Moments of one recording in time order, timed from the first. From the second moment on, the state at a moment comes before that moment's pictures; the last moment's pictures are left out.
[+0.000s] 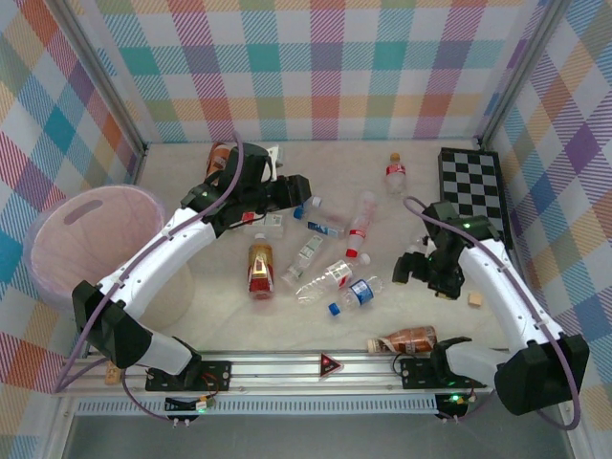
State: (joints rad) left arm -0.59 1.45 1.44 -0.58 0.22 -0.66; right arm 0.24 1.15 1.04 -1.41 -0.15 0.50
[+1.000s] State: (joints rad) left arm -0.52 1.42 1.41 -0.58 0.27 -0.60; right arm 0.57 1.37 0.76 -1.35 -0.37 0.81
